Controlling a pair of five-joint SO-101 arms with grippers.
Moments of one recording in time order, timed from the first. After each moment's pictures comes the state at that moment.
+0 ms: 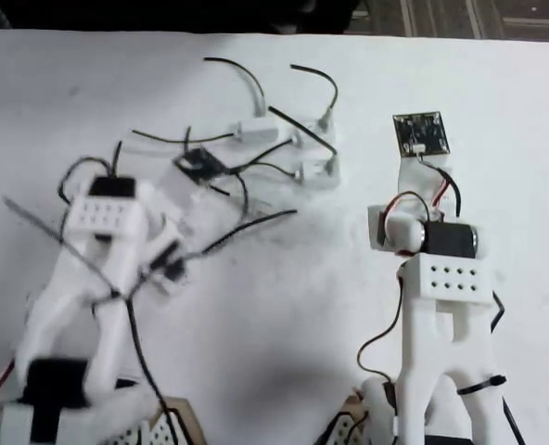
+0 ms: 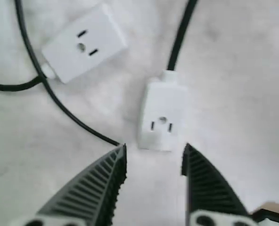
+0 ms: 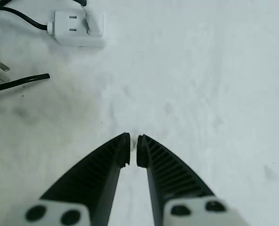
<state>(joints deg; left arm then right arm) 0.0 -14.7 35.3 75.9 -37.0 2.5 -35.3 39.0 63.6 11.3</state>
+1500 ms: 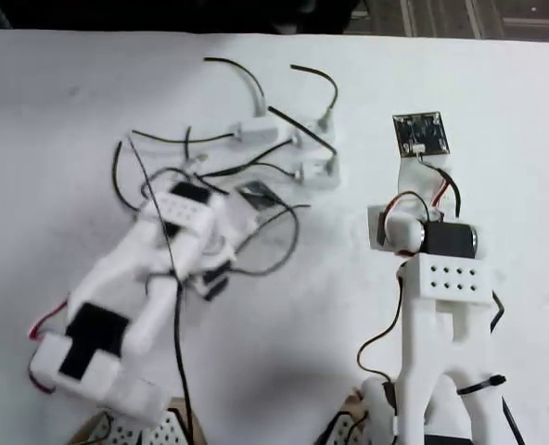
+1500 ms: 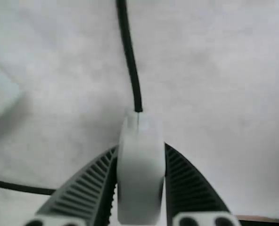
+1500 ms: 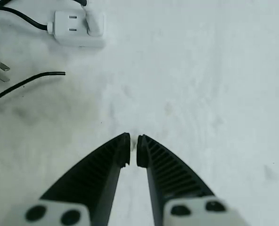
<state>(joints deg) 16.0 1.8 31.8 73.7 -26.2 2.5 -35.3 39.0 63.6 11.3</state>
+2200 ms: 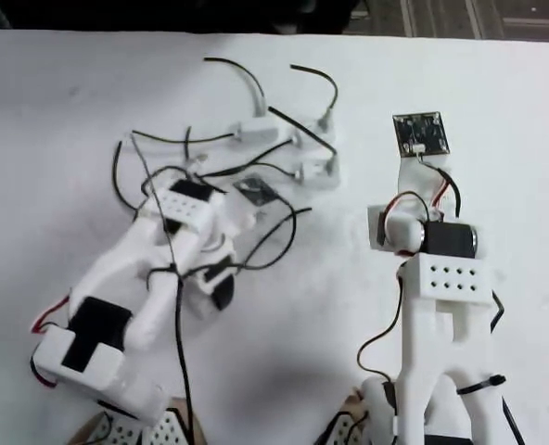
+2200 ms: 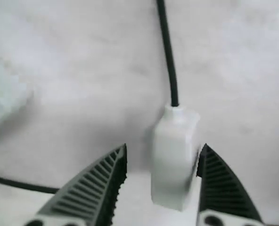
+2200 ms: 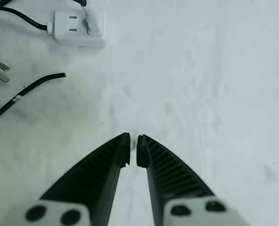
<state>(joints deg) 12.7 6.0 27.6 74.8 -25.7 2.5 -35.3 39.0 63.6 11.3</state>
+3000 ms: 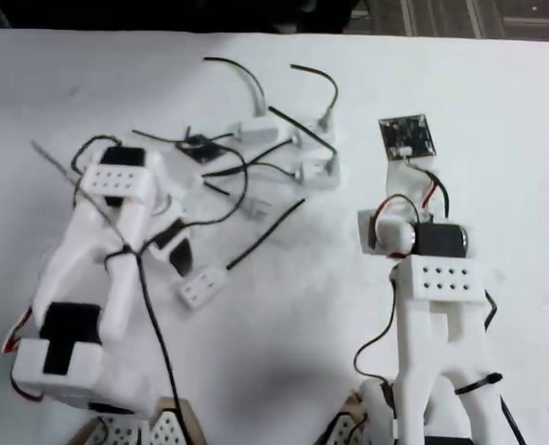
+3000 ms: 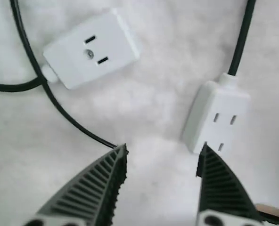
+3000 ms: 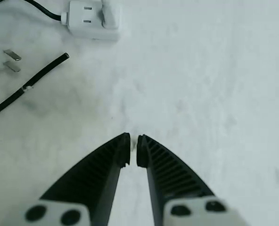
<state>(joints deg) -2.2 2.8 17.8 83.0 -33.4 -0.2 -35.3 40.4 63.6 11.3</state>
